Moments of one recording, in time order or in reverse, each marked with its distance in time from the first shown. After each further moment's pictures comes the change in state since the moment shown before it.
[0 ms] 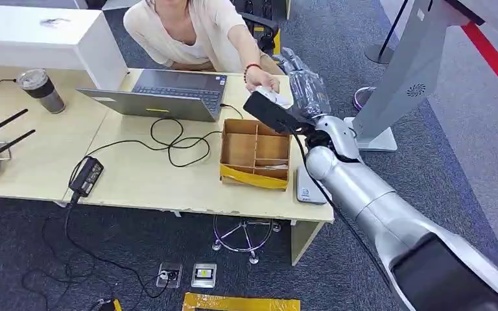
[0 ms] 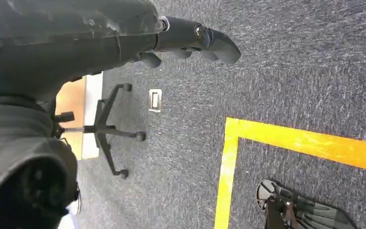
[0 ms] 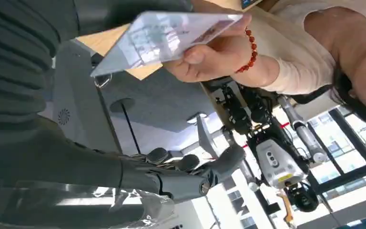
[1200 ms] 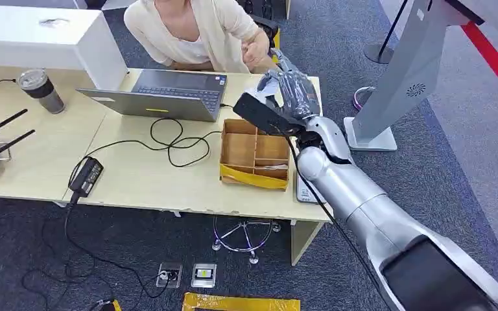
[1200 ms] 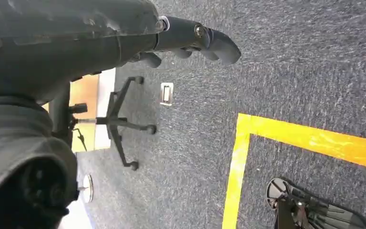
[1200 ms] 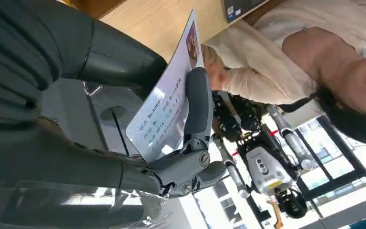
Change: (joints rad) left arm -0.001 -0.003 -0.004 -0.004 0.028 0.030 0.063; right arm 0.021 0.047 -0.083 0.002 0.073 0.040 -0.022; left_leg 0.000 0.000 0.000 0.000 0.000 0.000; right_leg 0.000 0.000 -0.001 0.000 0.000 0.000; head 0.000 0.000
